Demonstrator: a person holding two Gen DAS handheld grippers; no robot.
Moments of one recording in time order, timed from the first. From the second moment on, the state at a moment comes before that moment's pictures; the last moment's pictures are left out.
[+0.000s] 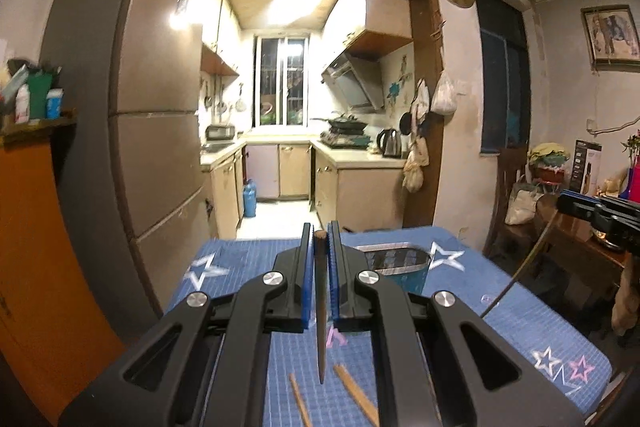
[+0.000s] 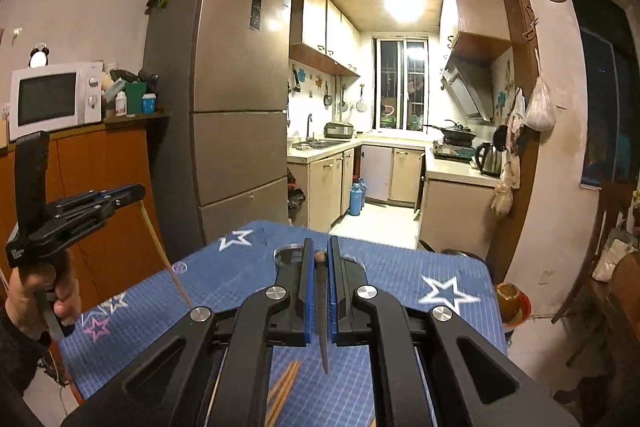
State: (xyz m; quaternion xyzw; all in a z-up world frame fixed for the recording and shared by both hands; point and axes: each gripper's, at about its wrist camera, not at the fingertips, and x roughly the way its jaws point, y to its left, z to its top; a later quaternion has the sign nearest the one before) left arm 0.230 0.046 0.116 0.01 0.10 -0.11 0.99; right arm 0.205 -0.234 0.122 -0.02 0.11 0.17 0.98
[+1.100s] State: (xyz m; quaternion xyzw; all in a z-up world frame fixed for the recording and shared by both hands) left arm 0.393 -0.029 0.152 0.00 0.14 -0.14 0.98; right arm 0.390 -0.211 0.163 -0.01 0.16 0.17 0.97
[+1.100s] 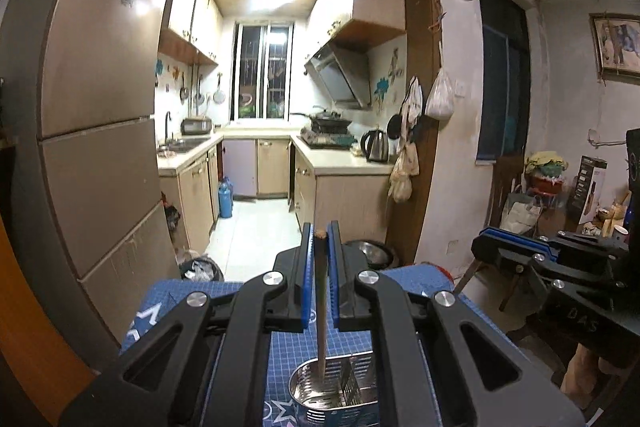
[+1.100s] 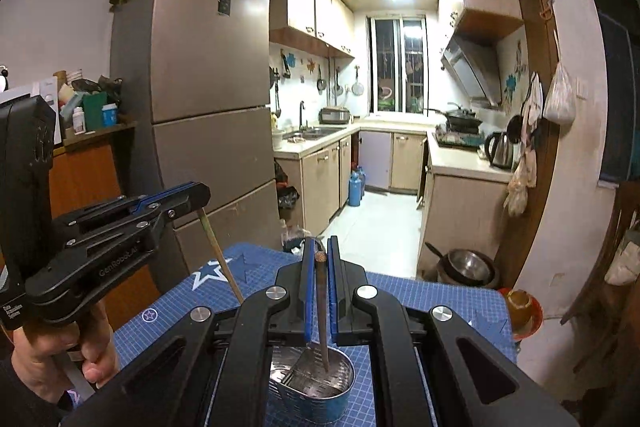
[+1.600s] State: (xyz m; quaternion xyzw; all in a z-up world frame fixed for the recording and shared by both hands) left arm 0.413 -0.031 0.113 0.01 0.18 -0.14 0.97; right arm 0.424 -0.203 0.115 0.01 0.19 0.16 0.97
